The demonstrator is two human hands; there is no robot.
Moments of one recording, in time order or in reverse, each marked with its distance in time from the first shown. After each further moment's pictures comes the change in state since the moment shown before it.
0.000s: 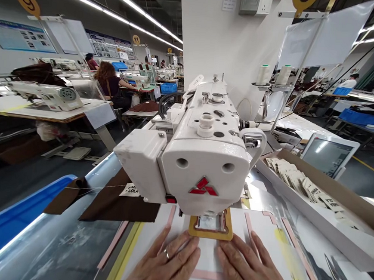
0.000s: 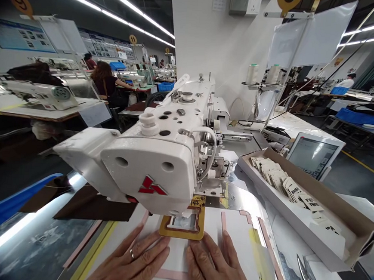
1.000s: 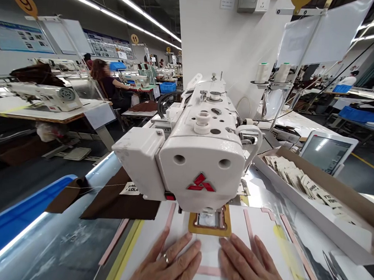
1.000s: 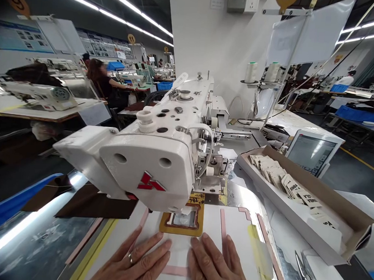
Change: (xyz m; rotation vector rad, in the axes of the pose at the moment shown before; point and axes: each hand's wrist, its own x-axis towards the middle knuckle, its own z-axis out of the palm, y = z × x) left_hand 0.002 0.003 0.004 0.125 -0.012 0.075; right_hand -0.021 -0.010 0.003 -0.124 -0.097 -0.067
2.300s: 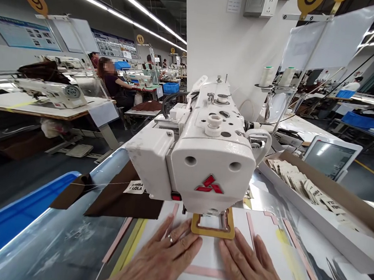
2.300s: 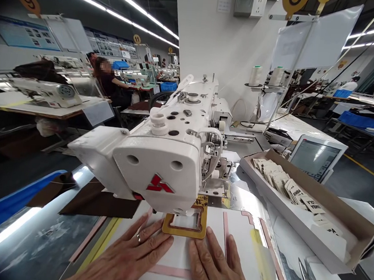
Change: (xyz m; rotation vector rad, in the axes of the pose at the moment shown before) left_hand 0.011 -0.016 -0.026 -0.438 -0.176 -0.229; right_hand 0.006 -0.003 0.009 -0.009 -0.023 0.067
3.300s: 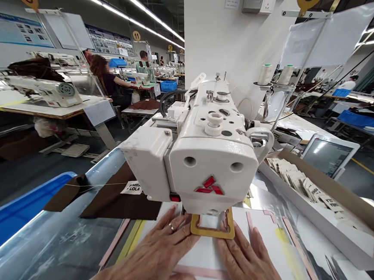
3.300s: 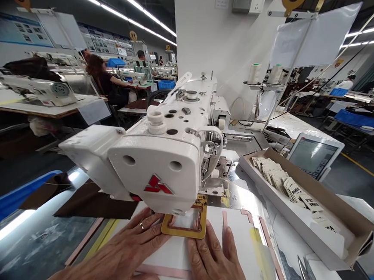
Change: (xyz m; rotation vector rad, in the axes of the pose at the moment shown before) left_hand 0.015 -0.019 0.005 -0.117 -0.186 -0.058; right_hand 0.019 -0.001 0.001 0.012 0.099 0.054
